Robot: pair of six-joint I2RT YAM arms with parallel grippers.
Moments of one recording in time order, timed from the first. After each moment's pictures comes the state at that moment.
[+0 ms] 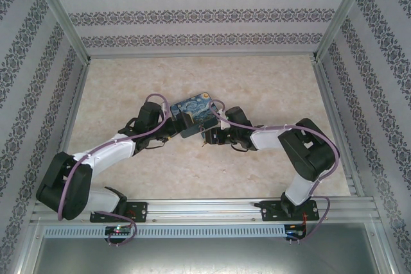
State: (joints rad) left arm -0.43 1.34 0.66 0.00 0.37 -0.92; right arm 0.58 1.73 0.71 0.21 -0.42 0.50
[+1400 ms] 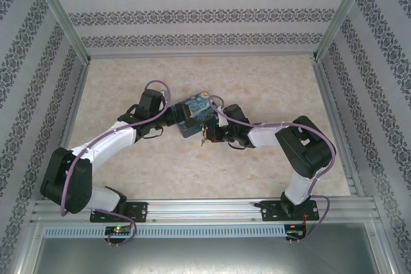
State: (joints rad) left arm -0.41 1.40 0.88 -0.25 0.20 -0.72; right arm 0.58 1.76 0.75 0.22 -0.44 0.59
